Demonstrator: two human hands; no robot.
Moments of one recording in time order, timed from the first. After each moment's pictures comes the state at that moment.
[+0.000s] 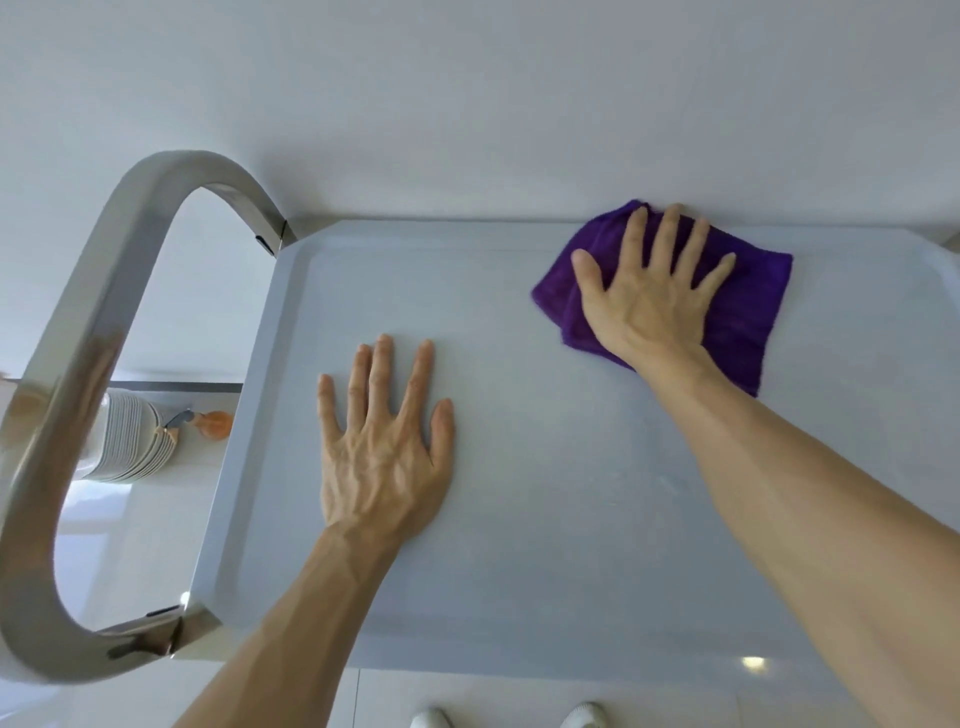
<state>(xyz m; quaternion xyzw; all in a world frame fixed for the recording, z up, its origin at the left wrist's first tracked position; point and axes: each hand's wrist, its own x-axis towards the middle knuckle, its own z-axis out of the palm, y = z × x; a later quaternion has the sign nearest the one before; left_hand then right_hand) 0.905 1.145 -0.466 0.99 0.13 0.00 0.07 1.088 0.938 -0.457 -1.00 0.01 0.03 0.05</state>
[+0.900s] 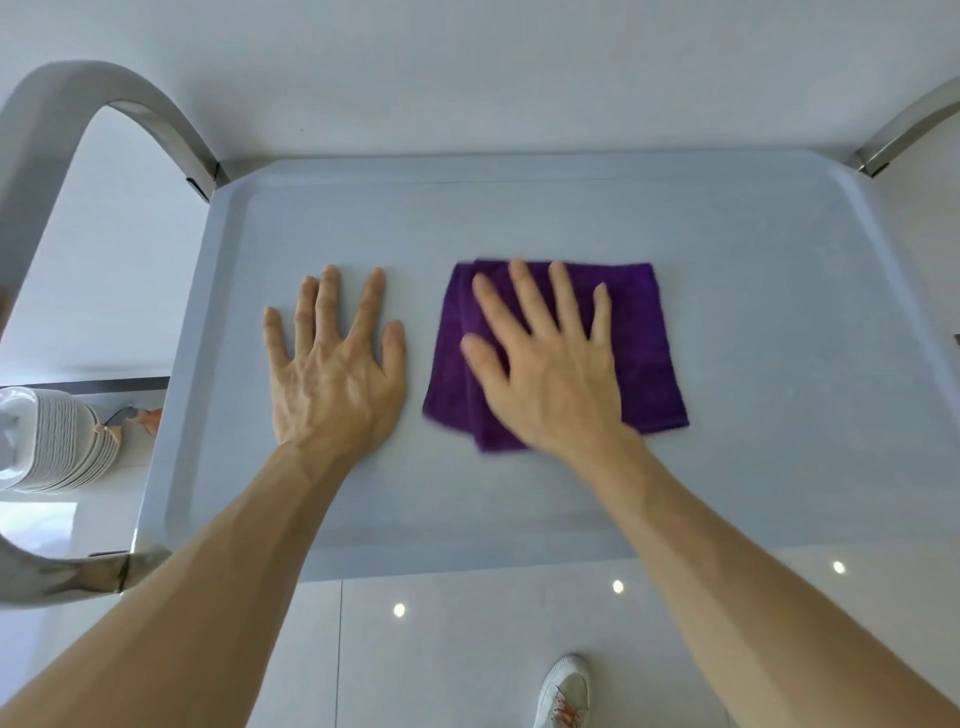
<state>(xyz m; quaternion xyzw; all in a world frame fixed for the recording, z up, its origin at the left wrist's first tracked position) 0.904 1.148 -0.468 0.99 0.12 0.01 0.08 0.928 0.954 -0.454 -0.99 -0.15 0.01 0.06</state>
